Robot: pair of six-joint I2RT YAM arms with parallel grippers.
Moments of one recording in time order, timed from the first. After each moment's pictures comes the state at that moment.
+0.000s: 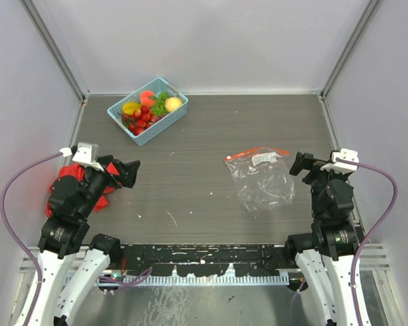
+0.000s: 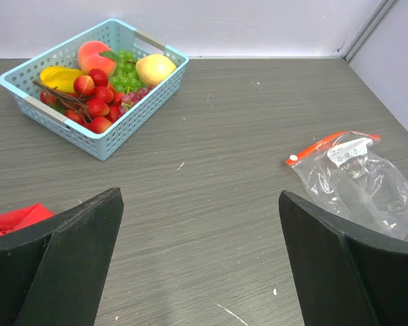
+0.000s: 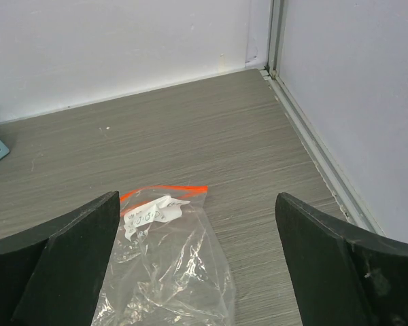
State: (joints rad) left arm -0.29 0.43 0.78 -0.41 0.06 -0.22; right arm 0.10 0.35 0.67 -0.36 0.31 0.13
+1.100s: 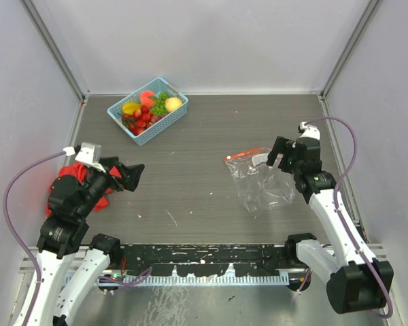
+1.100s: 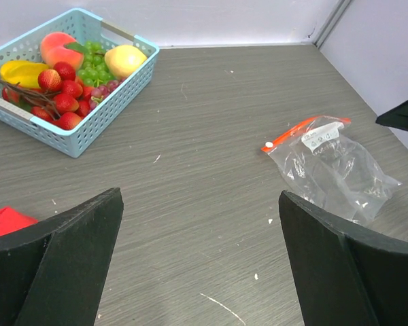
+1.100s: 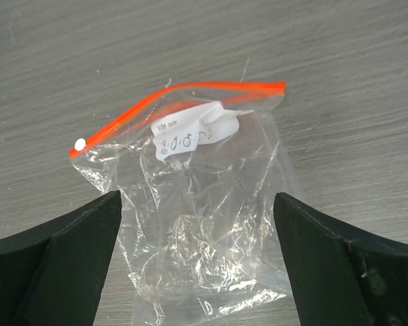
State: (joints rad) left arm -0.29 0.43 0.80 -0.44 0.15 -0.24; right arm 0.10 0.90 0.74 -0.39 0.10 0.34
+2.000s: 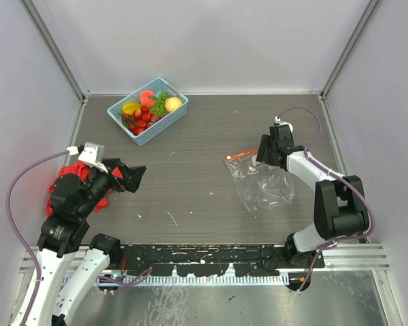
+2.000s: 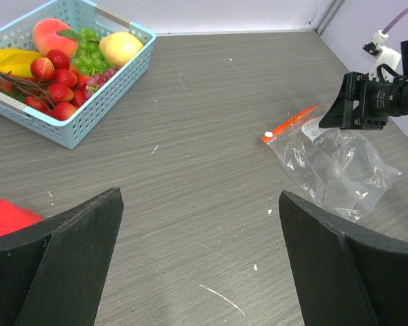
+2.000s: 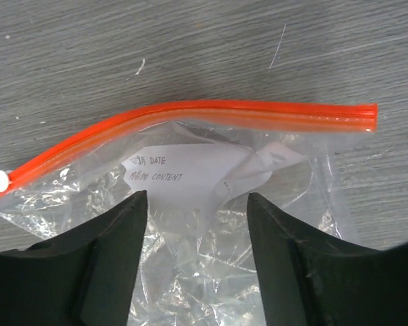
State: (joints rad) left arm -0.31 0.44 0.80 -0.46 0.15 -0.24; right arm 0.17 1.49 0.88 -0.25 0.14 0.37
